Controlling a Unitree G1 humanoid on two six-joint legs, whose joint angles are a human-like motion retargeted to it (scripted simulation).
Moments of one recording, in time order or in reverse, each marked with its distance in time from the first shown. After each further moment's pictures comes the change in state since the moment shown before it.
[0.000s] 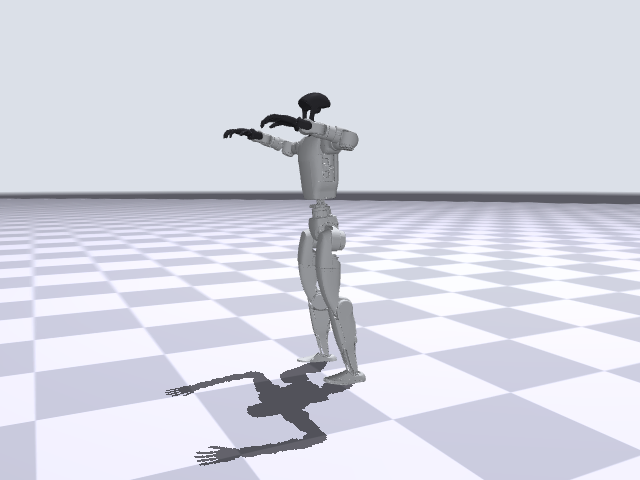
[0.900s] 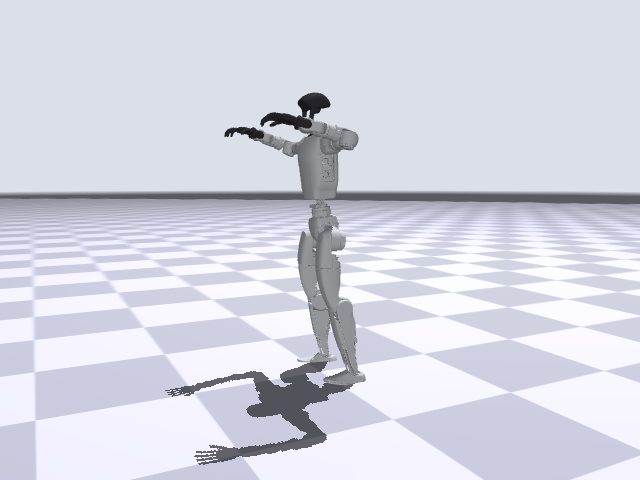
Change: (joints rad) left arm 0.080 0.007 0.100 -0.027 -0.016 0.000 -0.014; right arm 0.054 -0.007 -0.077 -0.023 0.008 0.007 0.011; waist -0.005 0.004 -0.002; left_leg -0.002 0.000 0.001 0.002 -0.001 -0.001; right_leg -0.002 -0.001 0.001 -0.001 0.002 0.000
